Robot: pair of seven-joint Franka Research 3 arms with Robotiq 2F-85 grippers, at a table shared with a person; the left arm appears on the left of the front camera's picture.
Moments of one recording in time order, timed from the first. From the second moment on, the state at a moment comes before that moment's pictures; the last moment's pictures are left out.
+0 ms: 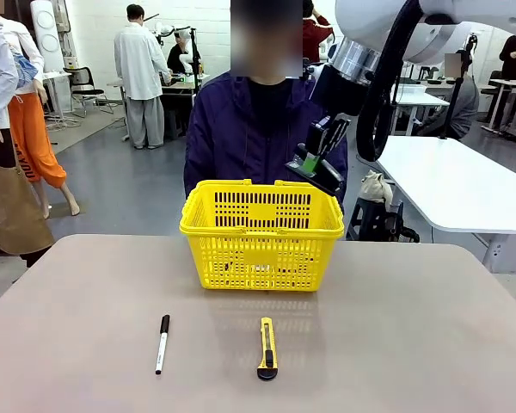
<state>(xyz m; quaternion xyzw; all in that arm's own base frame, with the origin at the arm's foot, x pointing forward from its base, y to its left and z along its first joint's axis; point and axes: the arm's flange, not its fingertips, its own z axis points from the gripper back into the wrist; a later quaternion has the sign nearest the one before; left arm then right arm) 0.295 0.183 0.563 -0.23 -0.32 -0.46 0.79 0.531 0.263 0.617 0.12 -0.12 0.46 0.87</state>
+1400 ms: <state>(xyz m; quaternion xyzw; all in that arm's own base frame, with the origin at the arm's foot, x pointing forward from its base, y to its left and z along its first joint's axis) 0.295 0.183 0.563 -0.23 -0.32 -0.46 0.79 0.559 0.344 0.578 0.10 -0.06 0.52 0.85</state>
